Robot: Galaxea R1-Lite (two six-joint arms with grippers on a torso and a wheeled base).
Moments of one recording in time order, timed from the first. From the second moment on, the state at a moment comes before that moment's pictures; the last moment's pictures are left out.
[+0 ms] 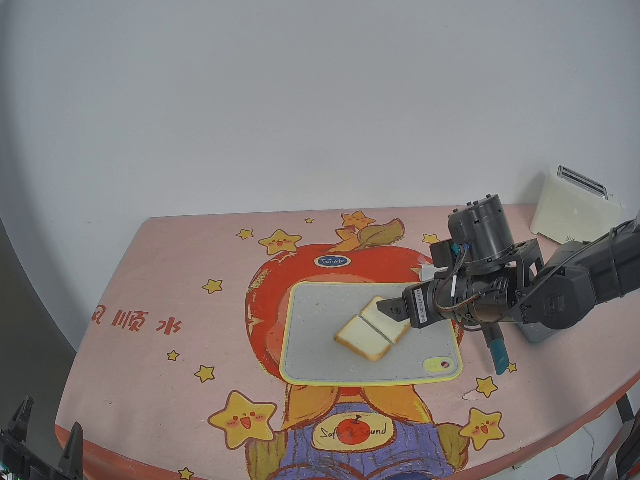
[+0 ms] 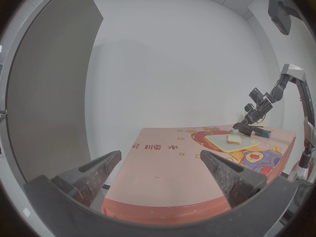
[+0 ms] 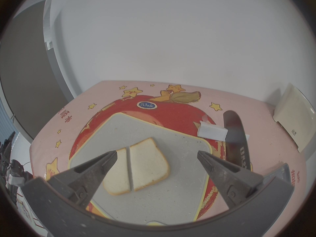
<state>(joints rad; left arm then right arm) 0.00 0.02 -0.02 0.00 -0.01 0.00 0.62 1.91 -1.04 -0.14 -0.16 0.18</state>
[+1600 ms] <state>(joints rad) 0.00 0.02 -0.02 0.00 -0.01 0.00 0.78 2.04 -1.13 -0.13 -0.17 0.39</state>
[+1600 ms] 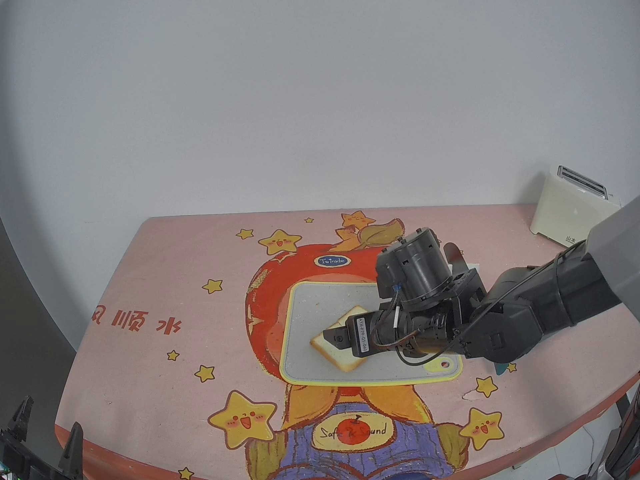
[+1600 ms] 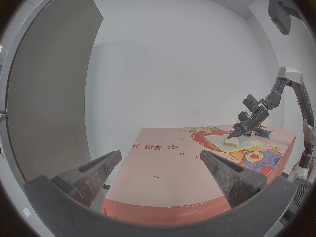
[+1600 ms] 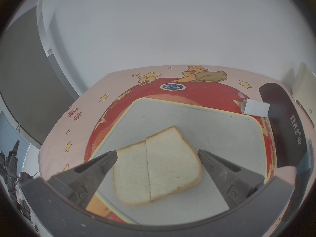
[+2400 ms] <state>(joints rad) 0.00 0.02 -0.02 0.00 -0.01 0.00 0.64 1.95 -1.04 -0.13 -0.24 0.19</state>
